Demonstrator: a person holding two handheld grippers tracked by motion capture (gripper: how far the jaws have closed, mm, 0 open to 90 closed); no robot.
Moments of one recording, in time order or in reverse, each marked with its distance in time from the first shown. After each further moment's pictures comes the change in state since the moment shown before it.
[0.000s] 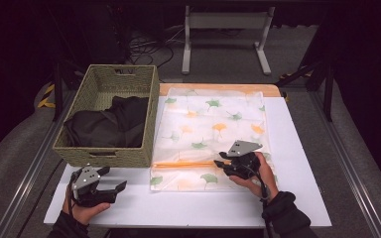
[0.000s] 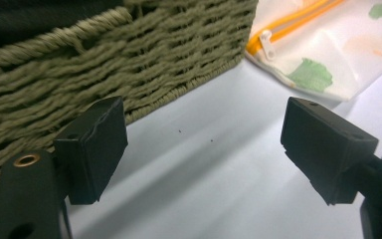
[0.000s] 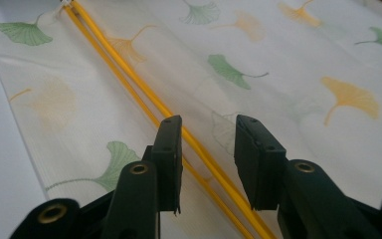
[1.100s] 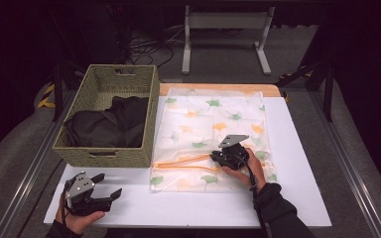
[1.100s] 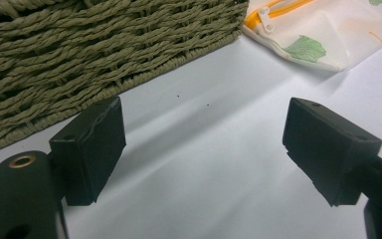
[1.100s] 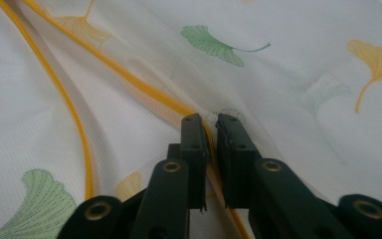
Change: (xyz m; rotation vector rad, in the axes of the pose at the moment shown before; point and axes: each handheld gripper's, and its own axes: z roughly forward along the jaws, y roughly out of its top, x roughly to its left) left arm -0.003 -0.016 -0.017 0.004 0.011 -0.032; right arm -0.024 -0.007 0.050 0.072 0.027 0.084
